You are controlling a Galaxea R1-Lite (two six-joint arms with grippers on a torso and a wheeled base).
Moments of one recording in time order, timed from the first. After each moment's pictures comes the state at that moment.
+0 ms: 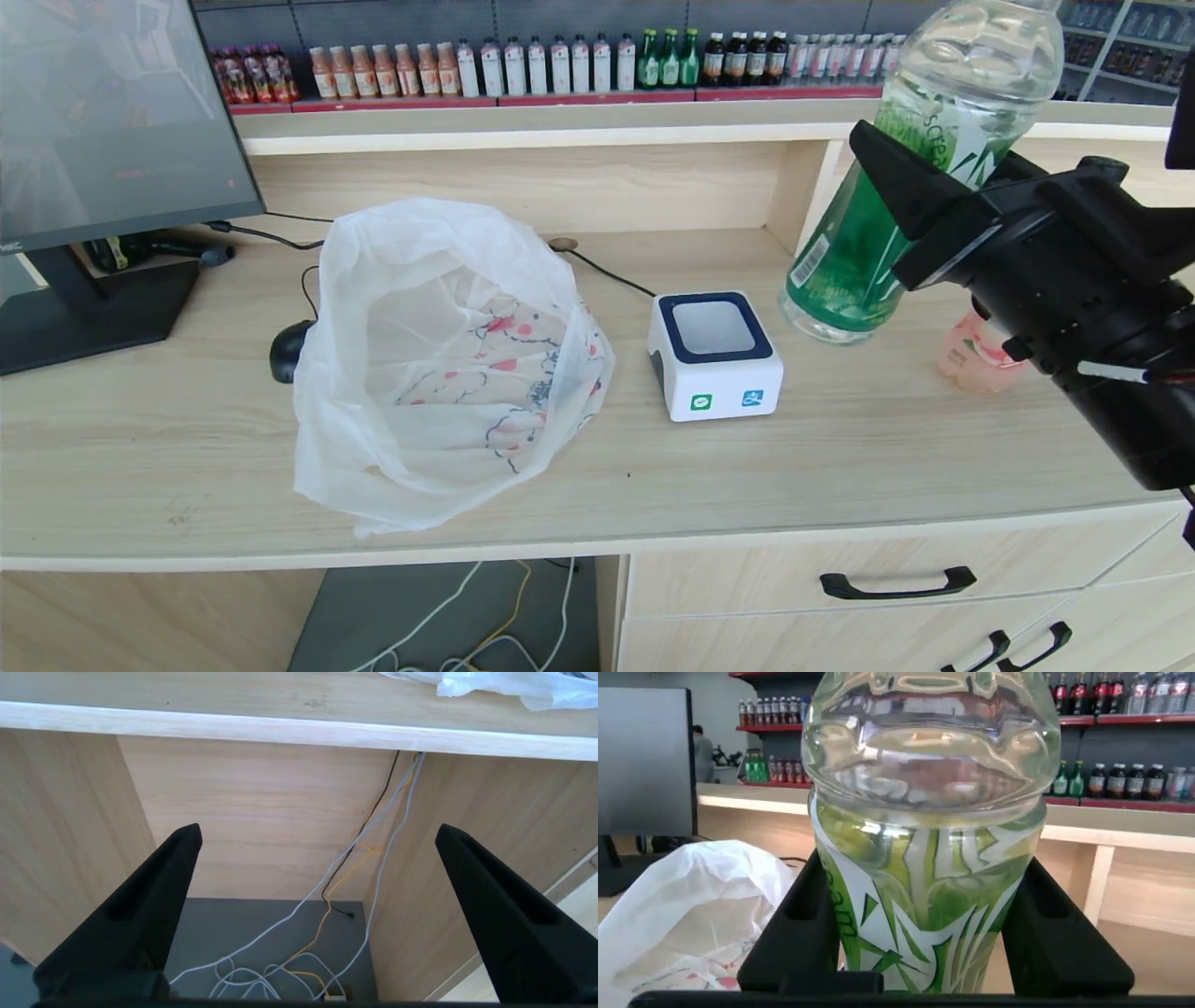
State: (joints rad) left arm 0.00 0.00 0.00 0.00 0.00 0.00; right arm 0.59 1.54 -0.70 -1.40 -0.11 -0.15
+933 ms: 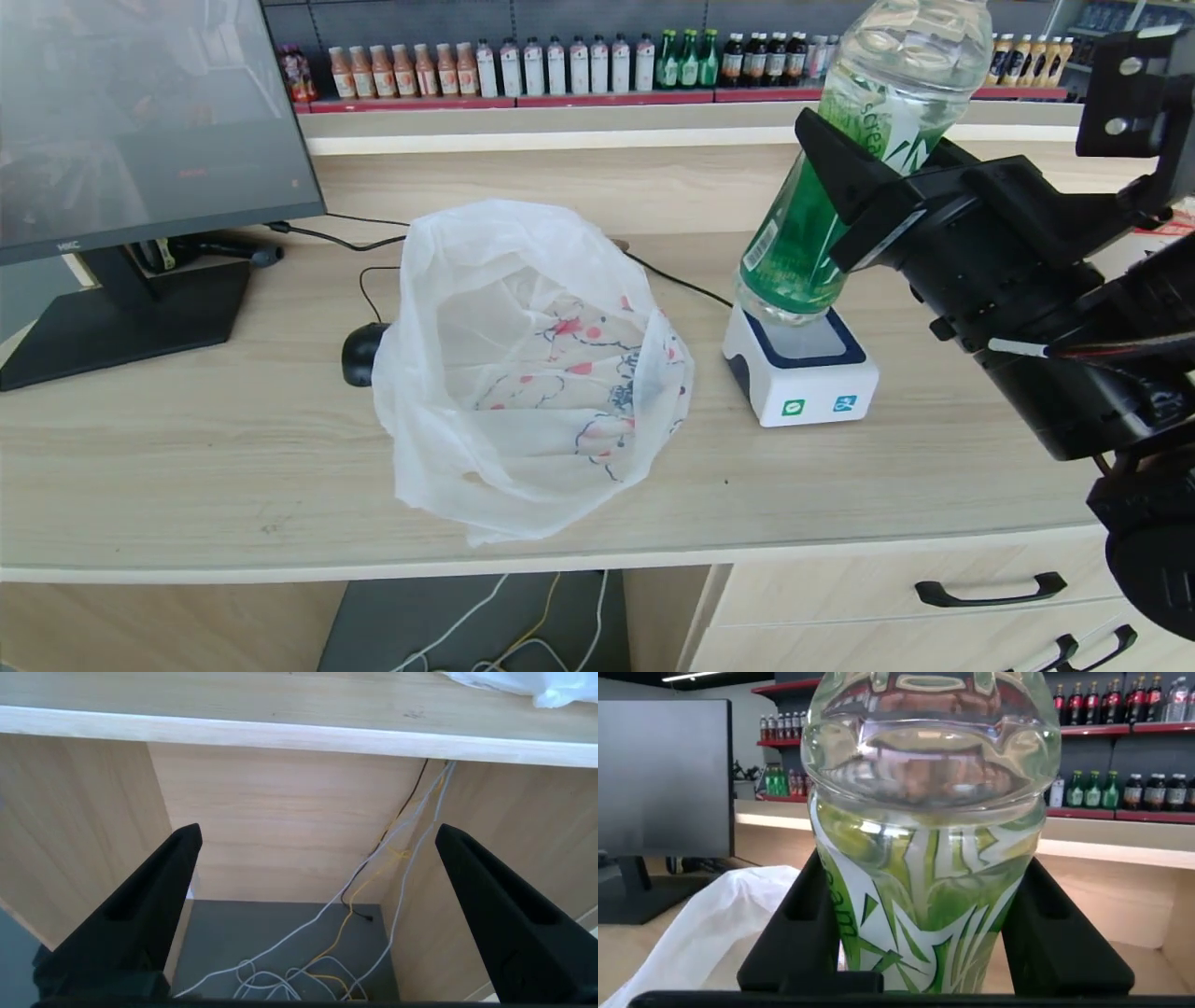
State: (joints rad) left arm 0.00 0.00 0.00 0.00 0.00 0.00; right arm 0.62 1.64 -0.80 -1.45 -0.11 -0.15
